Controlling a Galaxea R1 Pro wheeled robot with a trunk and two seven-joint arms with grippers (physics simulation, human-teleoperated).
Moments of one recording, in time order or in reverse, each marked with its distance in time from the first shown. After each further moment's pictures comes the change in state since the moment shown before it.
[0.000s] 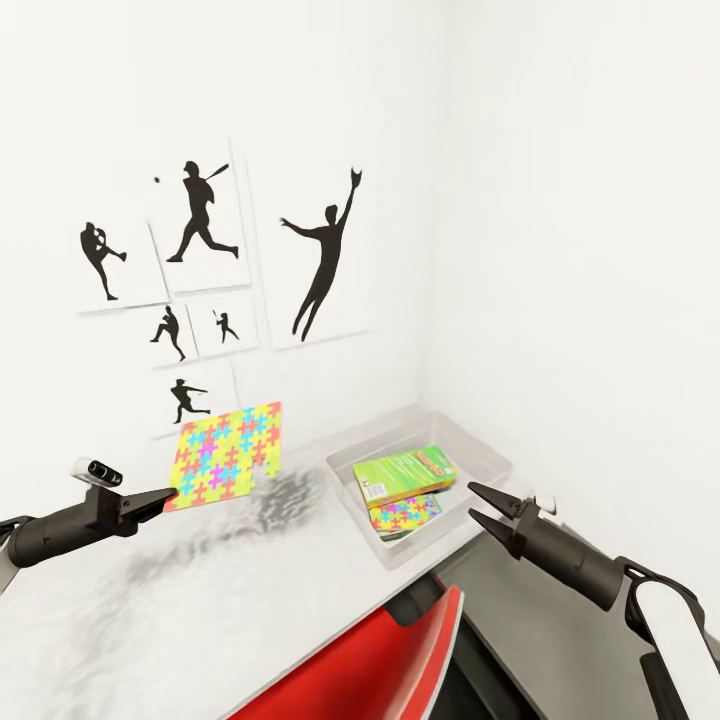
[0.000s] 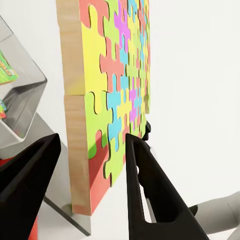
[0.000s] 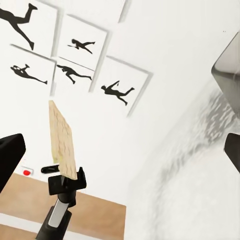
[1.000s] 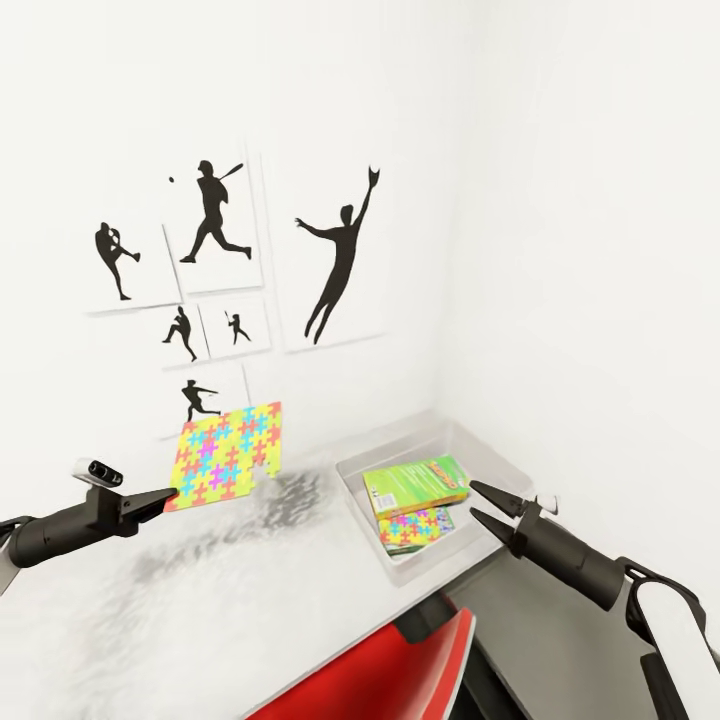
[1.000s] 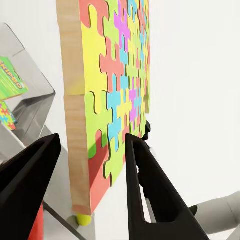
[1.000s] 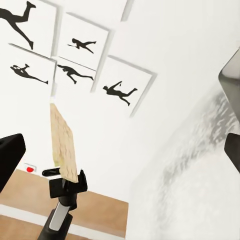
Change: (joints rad) left arm 0.001 -0.001 0.000 0.000 0.002 0.000 0.001; right arm 0.000 0.006 -0.009 0.000 0.000 -0.003 0.001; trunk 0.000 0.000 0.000
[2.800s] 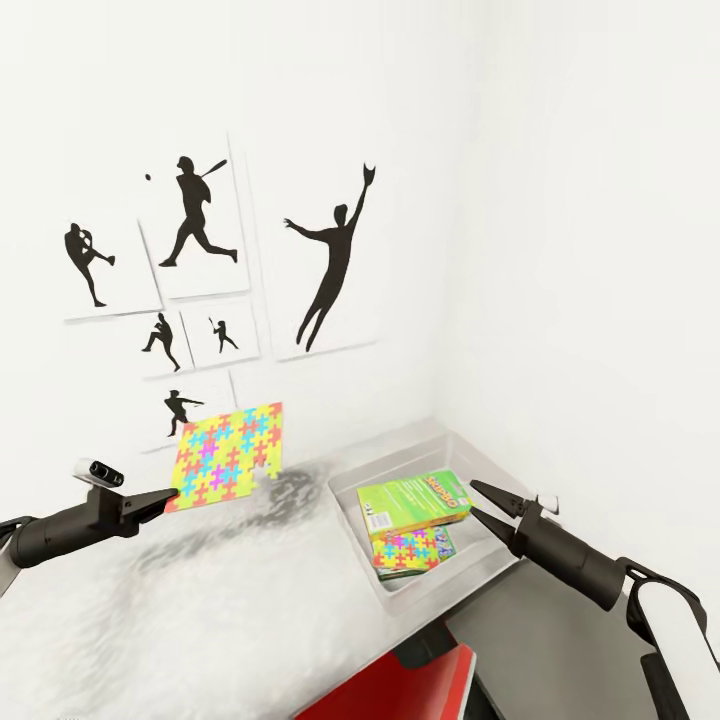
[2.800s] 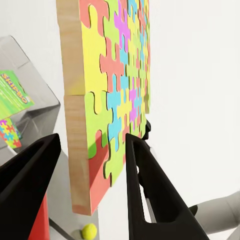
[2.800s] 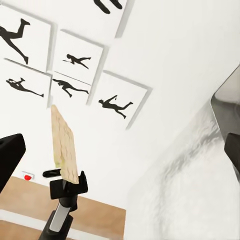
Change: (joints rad) left arm 0.000 -0.002 -0.002 0.000 -0.002 0.000 0.000; right arm 0.000 0.002 -0.005 0.000 0.000 0.000 0.001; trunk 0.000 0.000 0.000
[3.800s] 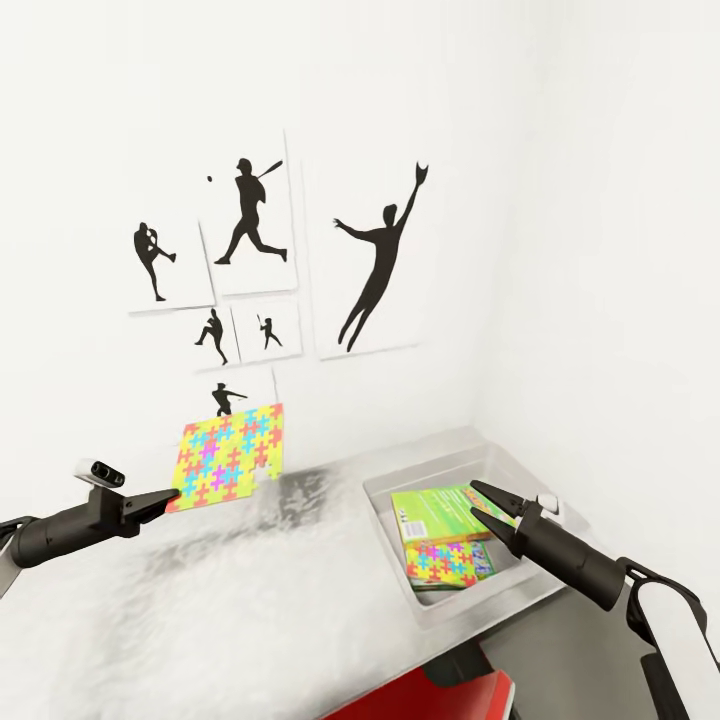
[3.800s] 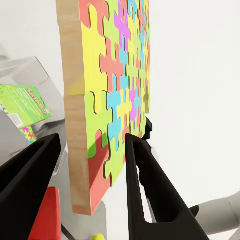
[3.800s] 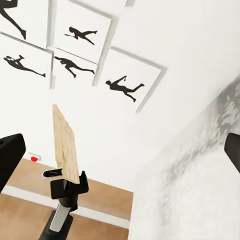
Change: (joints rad) left arm 0.000 -0.001 -0.001 0.000 -0.001 0.000 0.007; right arm 0.000 0.000 0.000 0.000 0.000 0.000 0.001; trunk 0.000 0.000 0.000
